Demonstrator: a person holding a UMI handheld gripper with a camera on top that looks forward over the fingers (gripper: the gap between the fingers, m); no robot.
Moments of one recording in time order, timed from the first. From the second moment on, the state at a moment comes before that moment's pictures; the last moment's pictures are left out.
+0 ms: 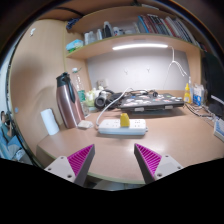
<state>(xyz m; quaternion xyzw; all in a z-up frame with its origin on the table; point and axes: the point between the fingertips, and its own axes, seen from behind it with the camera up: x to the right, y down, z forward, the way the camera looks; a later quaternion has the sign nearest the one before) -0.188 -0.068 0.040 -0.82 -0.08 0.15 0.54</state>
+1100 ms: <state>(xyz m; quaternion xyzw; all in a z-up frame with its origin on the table) -0.188 0.092 0.024 -0.84 -0.09 0.03 0.54</state>
